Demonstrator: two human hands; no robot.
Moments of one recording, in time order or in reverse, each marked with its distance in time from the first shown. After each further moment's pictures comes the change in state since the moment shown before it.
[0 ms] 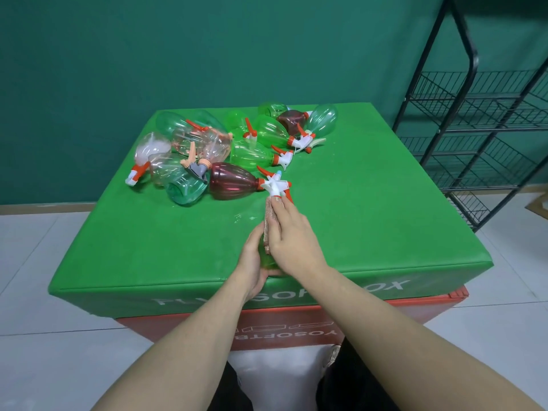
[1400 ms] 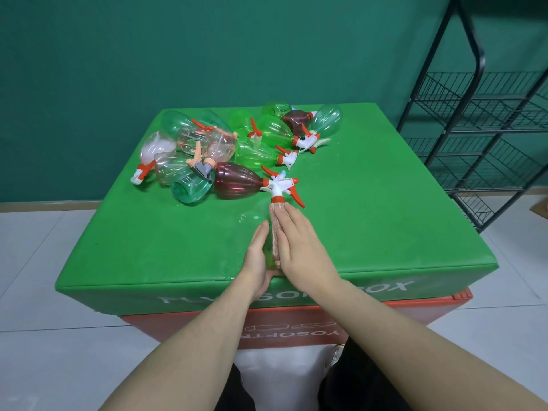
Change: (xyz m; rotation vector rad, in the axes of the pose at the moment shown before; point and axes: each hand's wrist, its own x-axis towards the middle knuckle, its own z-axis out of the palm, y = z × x) left_hand 0.007 -0.009 -0.005 -0.008 0.047 -0.012; right_hand -0.020 0.018 0.008 -0.057 0.011 -0.153
